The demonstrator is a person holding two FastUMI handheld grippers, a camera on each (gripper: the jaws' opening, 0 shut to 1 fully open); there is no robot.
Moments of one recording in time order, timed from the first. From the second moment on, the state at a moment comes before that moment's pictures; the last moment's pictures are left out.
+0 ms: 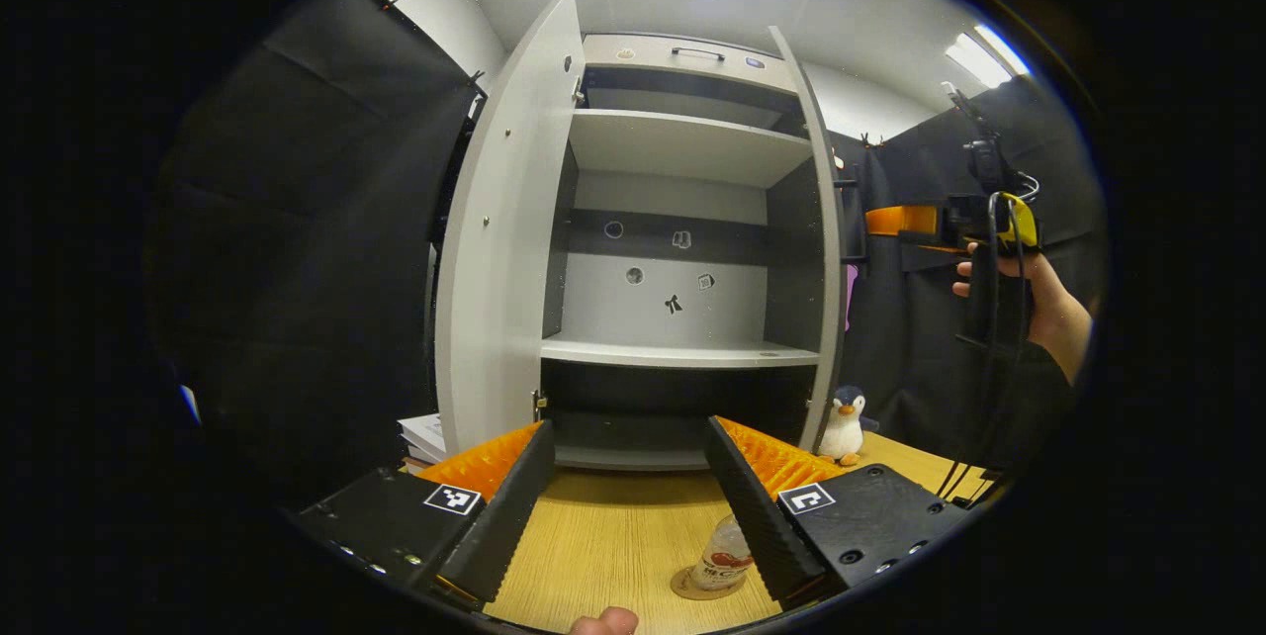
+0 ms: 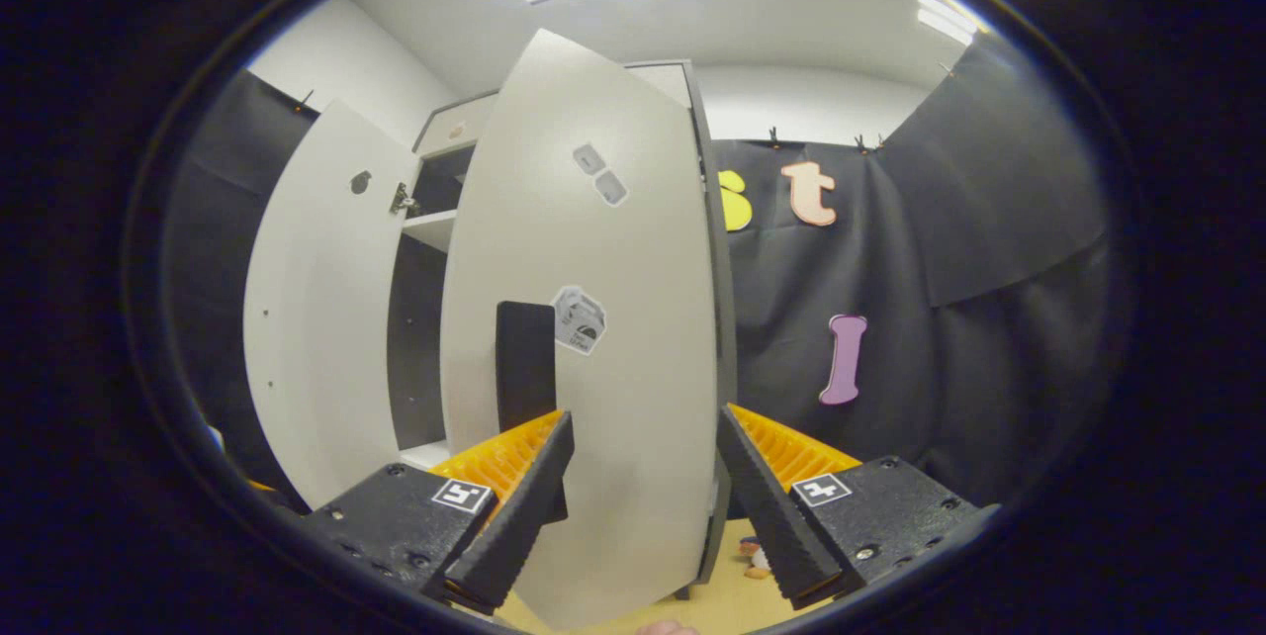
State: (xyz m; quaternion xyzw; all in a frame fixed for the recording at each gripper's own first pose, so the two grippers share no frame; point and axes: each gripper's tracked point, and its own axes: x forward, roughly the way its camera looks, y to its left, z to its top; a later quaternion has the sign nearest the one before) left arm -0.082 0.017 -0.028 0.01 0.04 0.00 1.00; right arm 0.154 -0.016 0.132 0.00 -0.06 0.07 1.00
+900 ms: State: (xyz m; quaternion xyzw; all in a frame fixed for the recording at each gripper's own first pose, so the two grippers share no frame) left arm -0.080 -0.009 -0.012 -0.02 0.05 -0.04 1.00; right arm 0.028 -0.024 0.073 -0.02 -0.08 -0.02 1.00
